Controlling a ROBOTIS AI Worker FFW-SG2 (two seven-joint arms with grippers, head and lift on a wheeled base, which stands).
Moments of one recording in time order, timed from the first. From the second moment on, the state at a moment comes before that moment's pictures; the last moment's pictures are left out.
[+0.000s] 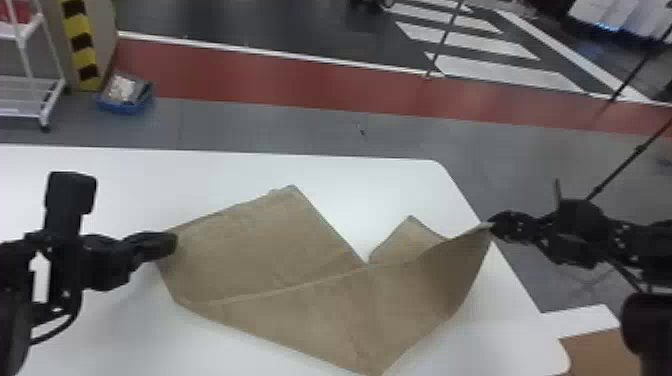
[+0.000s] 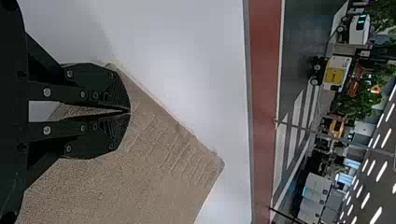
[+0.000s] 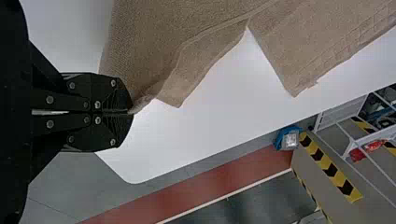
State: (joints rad) left arm -0.12 0.04 -0.05 -1.60 -0.08 0.74 -0.65; right arm 0.01 -0.33 -0.74 -1.72 0.72 -0.32 1.36
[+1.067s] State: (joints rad) left arm -0.16 0.04 -0.07 -1.53 -0.08 0.69 -0.57; right arm 0.01 -0.33 -0.73 -1.71 0.72 -0.32 1.36
